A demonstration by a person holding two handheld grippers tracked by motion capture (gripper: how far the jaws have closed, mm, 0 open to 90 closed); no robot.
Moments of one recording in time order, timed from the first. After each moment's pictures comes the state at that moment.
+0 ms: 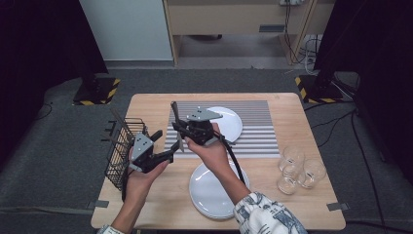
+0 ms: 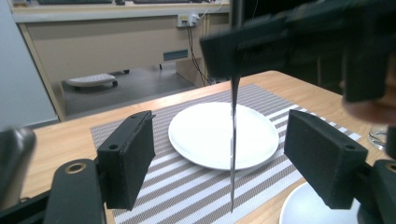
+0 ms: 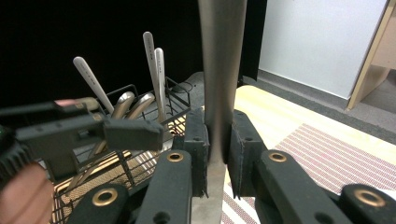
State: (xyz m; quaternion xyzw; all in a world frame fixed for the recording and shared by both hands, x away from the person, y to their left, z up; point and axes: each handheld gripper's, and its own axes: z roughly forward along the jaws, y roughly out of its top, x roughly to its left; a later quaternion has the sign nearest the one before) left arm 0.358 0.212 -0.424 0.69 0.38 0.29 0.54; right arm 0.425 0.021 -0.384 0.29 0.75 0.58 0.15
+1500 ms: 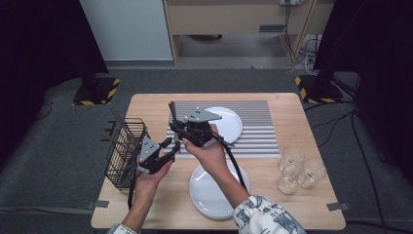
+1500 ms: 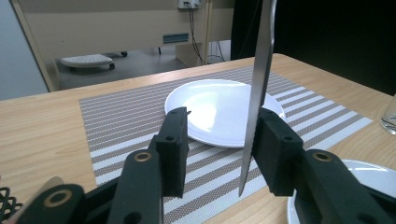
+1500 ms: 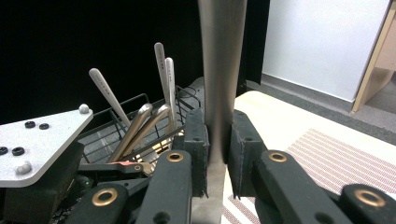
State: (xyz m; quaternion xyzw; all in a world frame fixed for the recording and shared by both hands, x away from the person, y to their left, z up) left arm 0.369 0.205 -0.460 0.69 0.41 0.27 0.54; right arm 0.415 0.025 -0.375 0.29 0.74 0.58 0.14
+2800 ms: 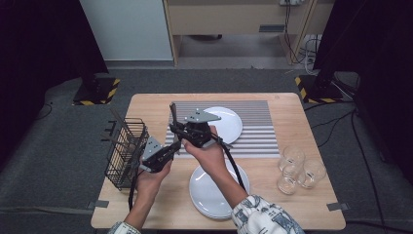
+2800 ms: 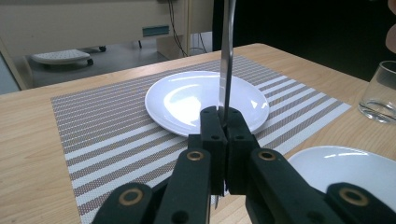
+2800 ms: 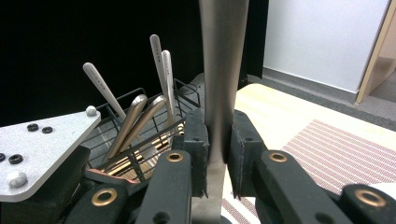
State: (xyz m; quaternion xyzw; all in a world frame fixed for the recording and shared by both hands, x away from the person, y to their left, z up) left arm 0.374 0.202 -0.465 0.71 0.38 0.24 0.54; right arm 0.418 0.027 -0.385 0.30 0.74 0.58 0.13
